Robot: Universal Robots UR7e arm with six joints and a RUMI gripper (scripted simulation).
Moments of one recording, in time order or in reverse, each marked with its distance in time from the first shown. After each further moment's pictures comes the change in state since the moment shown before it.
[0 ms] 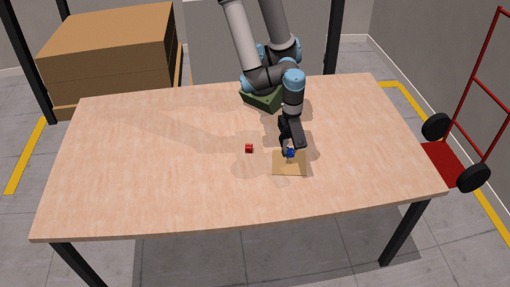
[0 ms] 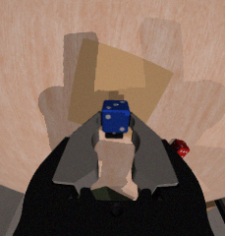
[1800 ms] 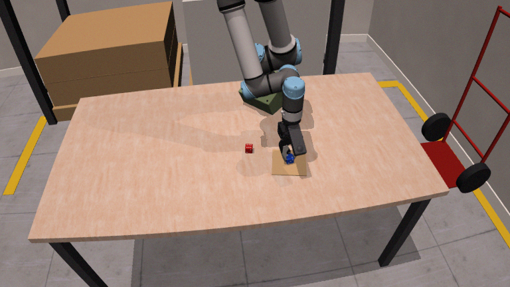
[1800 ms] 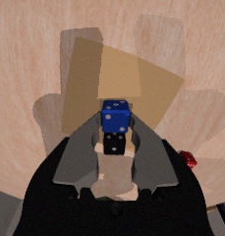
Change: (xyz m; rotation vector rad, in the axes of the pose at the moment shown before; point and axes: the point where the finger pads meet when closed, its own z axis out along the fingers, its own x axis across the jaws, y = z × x) arm 0.000 -0.002 0.032 0.005 0.001 0.000
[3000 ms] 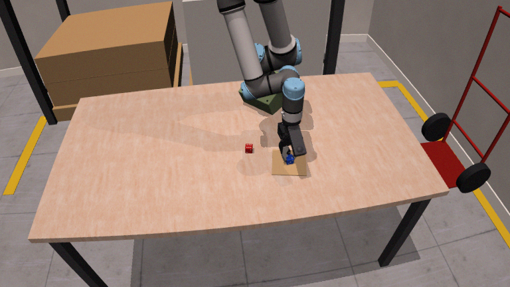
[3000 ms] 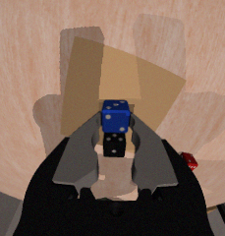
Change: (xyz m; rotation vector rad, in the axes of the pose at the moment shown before) arm 0.000 0.000 0.004 0.000 0.000 0.000
